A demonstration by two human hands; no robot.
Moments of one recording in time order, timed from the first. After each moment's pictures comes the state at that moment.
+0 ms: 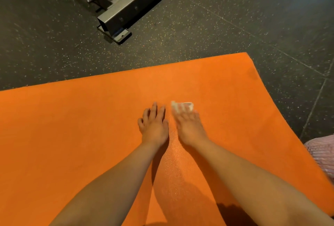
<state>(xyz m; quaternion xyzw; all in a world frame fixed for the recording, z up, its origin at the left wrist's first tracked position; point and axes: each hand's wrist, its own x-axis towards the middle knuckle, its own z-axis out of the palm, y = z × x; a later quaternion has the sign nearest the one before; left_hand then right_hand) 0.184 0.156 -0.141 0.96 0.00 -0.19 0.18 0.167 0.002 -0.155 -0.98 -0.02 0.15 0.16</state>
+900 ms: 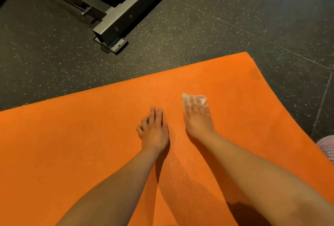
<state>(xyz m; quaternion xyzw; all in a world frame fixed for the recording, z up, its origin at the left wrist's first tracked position) 0.204 0.165 -0.143 0.97 0.00 -0.18 0.17 0.210 -0.012 -0.156 -0.98 0.07 0.15 0.12</state>
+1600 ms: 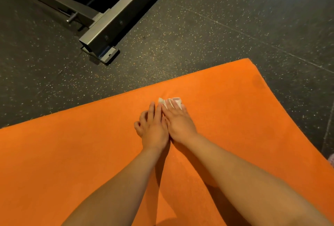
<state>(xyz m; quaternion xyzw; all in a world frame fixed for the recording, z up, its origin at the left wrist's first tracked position) 0.276 0.136 -0.158 0.98 0.01 -0.12 0.17 0.281 0.018 -0.169 -0.97 -0.05 0.12 0.21</state>
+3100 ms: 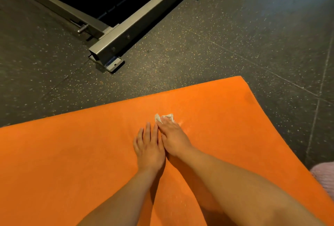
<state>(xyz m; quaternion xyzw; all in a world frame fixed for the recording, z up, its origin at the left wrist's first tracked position) 0.241 0.159 -0.175 0.97 0.00 -0.11 0.19 0.273 0.032 -0.155 -0.94 -0.04 0.15 0.30</state>
